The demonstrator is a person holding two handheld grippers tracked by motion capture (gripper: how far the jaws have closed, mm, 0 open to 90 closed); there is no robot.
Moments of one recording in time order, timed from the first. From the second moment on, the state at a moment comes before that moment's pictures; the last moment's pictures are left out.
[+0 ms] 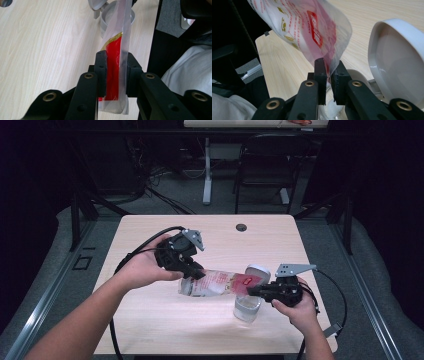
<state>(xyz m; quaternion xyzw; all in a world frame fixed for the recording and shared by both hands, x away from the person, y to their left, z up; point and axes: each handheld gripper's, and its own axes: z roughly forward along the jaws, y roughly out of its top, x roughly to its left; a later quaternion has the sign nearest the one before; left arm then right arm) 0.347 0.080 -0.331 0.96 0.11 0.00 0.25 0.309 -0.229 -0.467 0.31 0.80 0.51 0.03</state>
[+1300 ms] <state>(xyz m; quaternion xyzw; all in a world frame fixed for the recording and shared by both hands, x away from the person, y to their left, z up) 0.350 0.063 -0.320 0.96 0.10 0.00 0.27 0.305 -0.238 -0.466 0.32 0.80 0.51 0.03</state>
